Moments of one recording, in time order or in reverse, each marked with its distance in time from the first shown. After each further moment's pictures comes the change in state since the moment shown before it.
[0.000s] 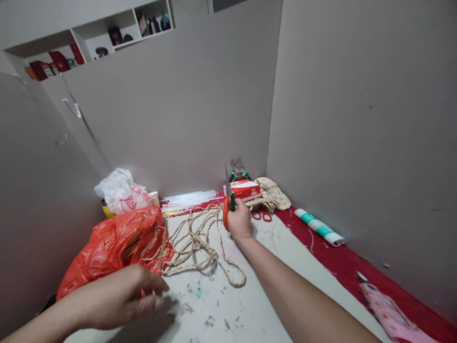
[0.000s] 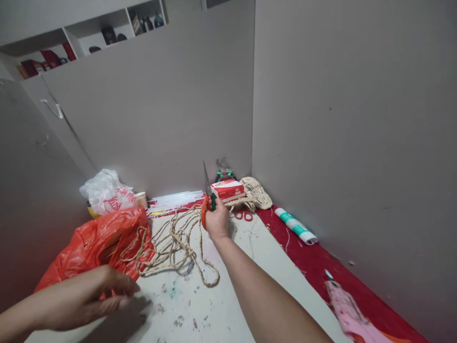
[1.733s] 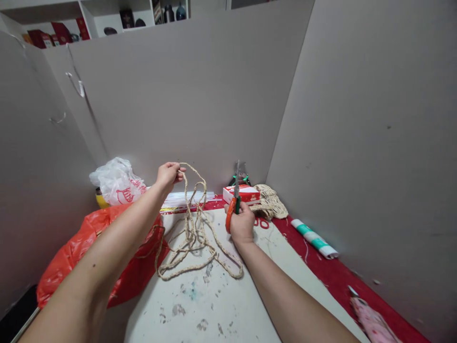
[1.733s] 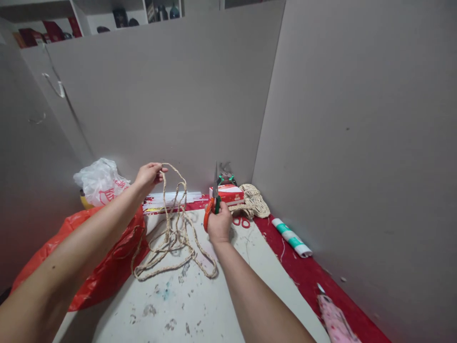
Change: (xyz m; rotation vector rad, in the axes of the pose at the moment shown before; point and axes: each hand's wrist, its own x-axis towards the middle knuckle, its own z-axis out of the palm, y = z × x) left_hand 0.235 -0.022 -0.090 -1.030 0.857 -0.116; right_hand 0.004 0.003 -0.007 -0.006 0.047 0.028
